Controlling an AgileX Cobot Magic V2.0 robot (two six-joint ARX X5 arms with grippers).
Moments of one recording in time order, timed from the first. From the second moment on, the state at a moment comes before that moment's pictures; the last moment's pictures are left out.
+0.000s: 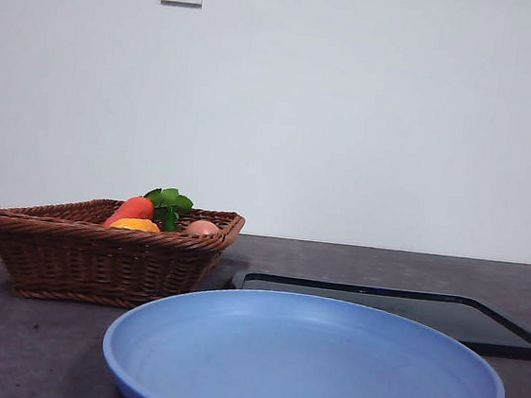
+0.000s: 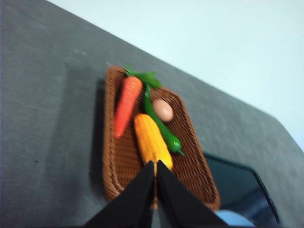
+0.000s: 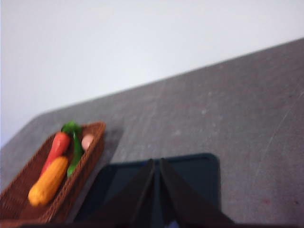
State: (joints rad) left arm 0.06 0.18 0.41 -0.45 0.38 -0.47; right arm -0.07 0.16 0.45 -0.43 -0.37 0.37
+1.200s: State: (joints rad) left arm 0.03 0.52 0.74 -0.88 0.53 -0.16; right arm 0.00 0.62 0.87 -1.06 -0.48 0.01
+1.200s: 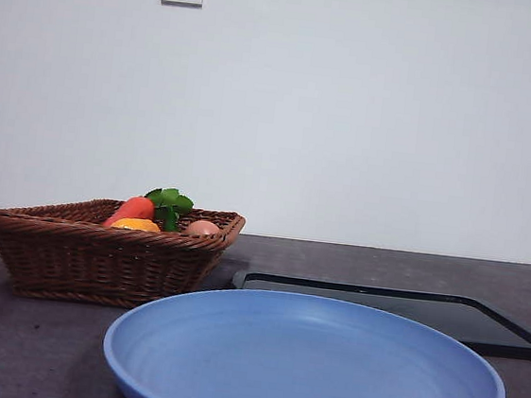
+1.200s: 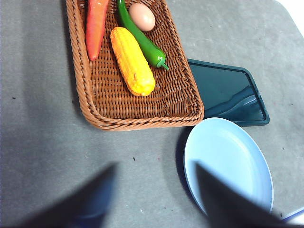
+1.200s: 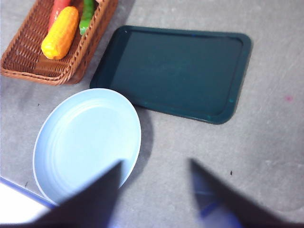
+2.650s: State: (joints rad) left arm 0.03 0.52 0.74 -0.88 0.53 -0.16; right arm 0.41 1.58 0.87 -0.65 -0.50 0.04
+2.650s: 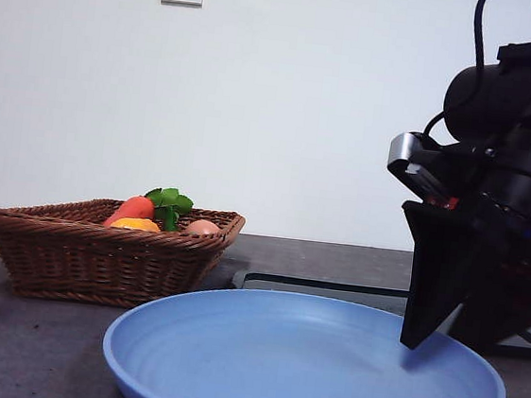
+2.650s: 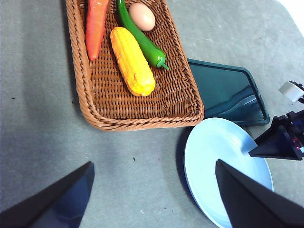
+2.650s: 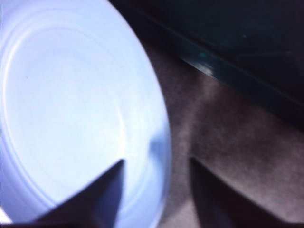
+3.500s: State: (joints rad) left arm -0.14 0.86 0.86 -0.72 0.42 -0.17; right arm 0.42 1.26 0.87 -0.84 -0.50 0.04
